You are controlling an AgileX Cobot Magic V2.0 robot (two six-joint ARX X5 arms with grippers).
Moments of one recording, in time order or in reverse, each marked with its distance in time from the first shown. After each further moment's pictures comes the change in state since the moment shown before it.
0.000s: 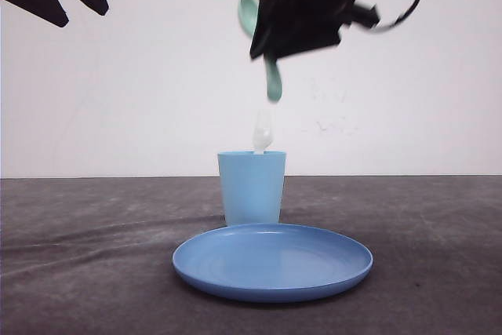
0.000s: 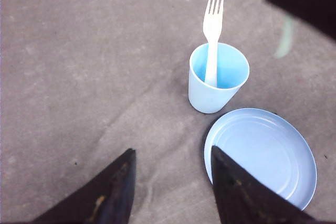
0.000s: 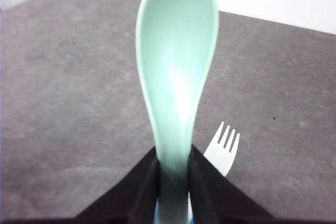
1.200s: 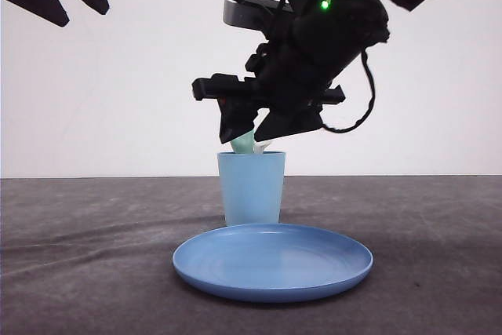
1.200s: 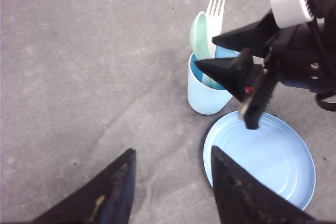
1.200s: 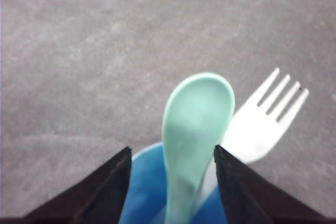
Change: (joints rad) left arm 0.000 0.000 0.000 0.002 0.000 -0.004; right arm -0.001 0.231 0.000 0.128 0.005 -0.047
